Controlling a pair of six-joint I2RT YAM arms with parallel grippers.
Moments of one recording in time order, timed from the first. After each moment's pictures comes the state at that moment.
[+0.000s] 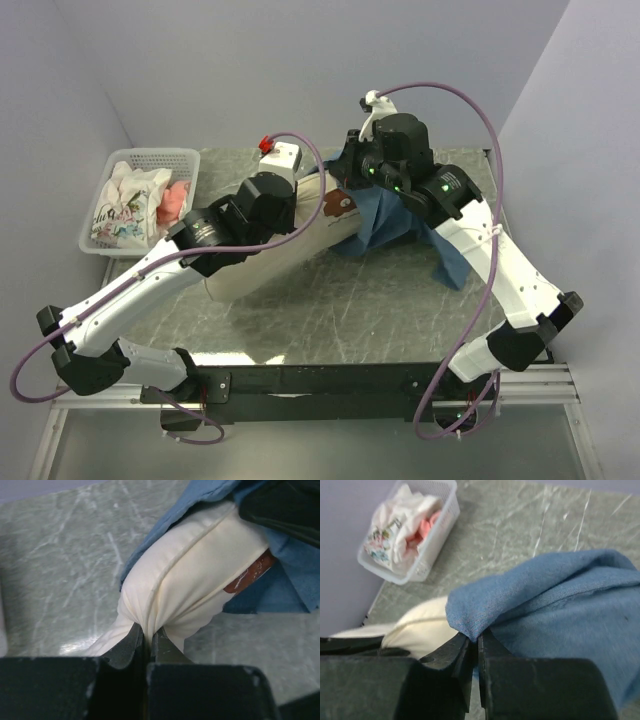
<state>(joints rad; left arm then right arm) -0.95 1.32 1.55 -0.75 -0.59 -0.37 0.66 1.48 1.78 -0.70 0.01 0.40</state>
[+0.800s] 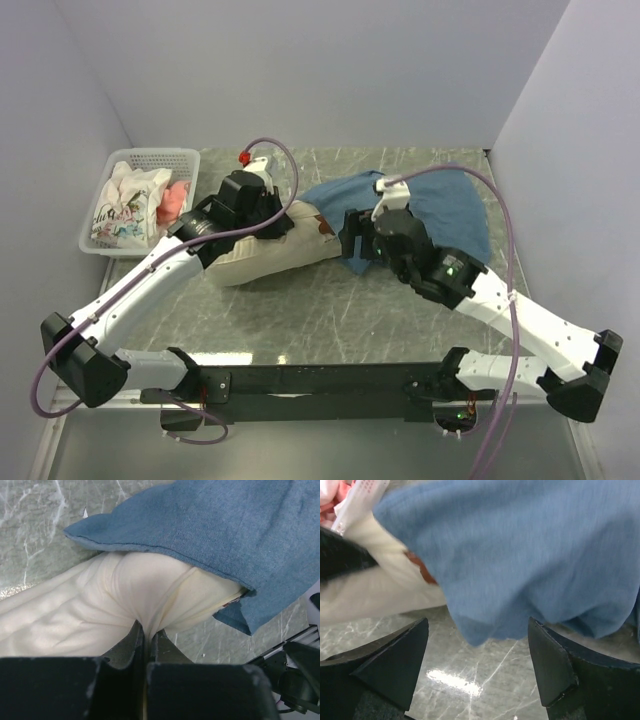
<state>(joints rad) -0.65 1.26 1.26 -0.57 -0.04 -0.58 0.90 1.09 1.15 -0.52 0.47 0.43</state>
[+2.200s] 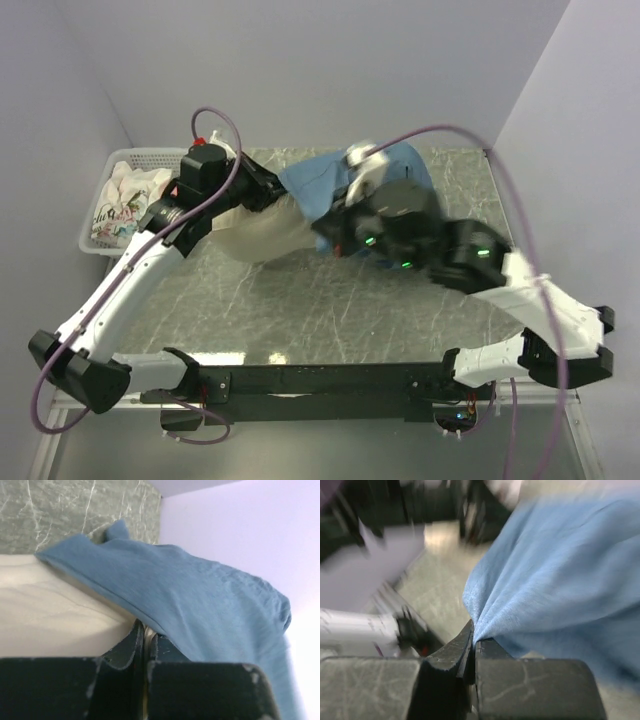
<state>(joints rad) -0.49 1.25 1.38 -0.45 0.18 -1.15 1.16 1.28 1.74 -0.81 0.31 0.43</state>
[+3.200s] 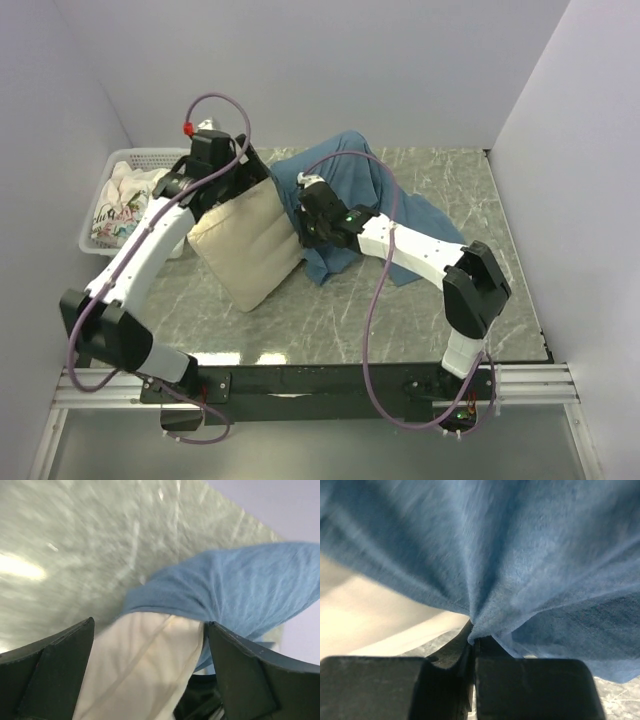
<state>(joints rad) -0.35 1.47 1.45 -0.58 -0.08 -0.81 0.82 1.76 1.41 -0.43 0.09 0.45</state>
